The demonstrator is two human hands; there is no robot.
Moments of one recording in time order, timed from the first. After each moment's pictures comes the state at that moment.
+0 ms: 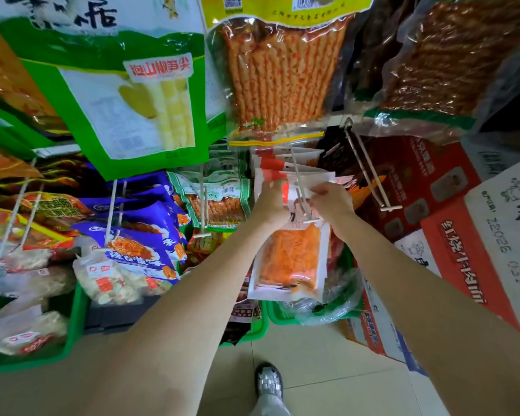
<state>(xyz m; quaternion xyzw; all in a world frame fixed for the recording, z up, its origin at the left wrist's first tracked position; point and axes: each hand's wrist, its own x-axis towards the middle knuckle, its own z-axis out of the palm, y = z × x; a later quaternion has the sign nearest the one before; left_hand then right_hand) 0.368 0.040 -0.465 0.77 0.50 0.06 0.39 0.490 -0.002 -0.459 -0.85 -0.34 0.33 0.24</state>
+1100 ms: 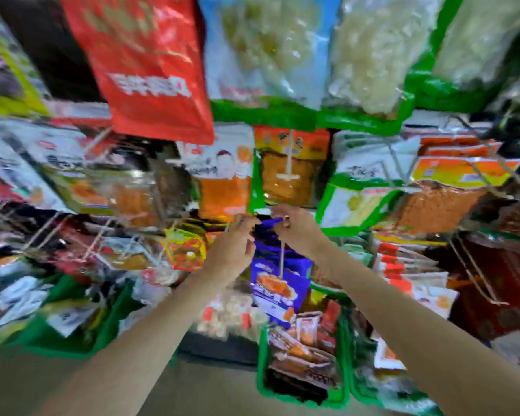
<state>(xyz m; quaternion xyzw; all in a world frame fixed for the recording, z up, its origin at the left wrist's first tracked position) 0.007 0.035 -0.279 0.80 0.53 0.22 0.20 0.156 0.044 -0.252 -0.64 -0.66 0.31 0.24</state>
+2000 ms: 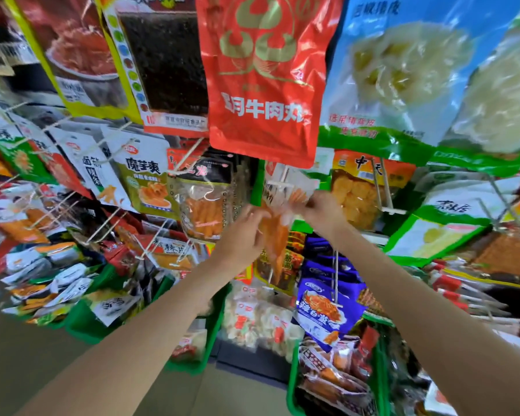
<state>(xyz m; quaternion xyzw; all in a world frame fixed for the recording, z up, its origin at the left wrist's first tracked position) -0.109 0.064 -0.234 0.79 0.55 0.24 0.16 0.058 0.098 -0.208 -0.61 -0.66 0.31 0.32</state>
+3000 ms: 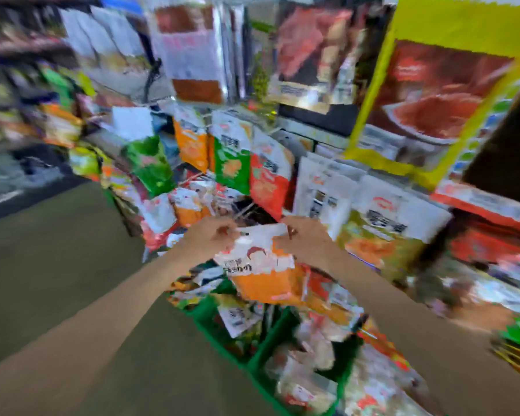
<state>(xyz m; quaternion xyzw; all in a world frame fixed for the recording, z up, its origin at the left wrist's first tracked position) -0.614 0.041 -0.187 0.59 0.70 0.31 0.25 -0.430 0.135 -0.194 -0.38 -0.83 0.37 0.17</state>
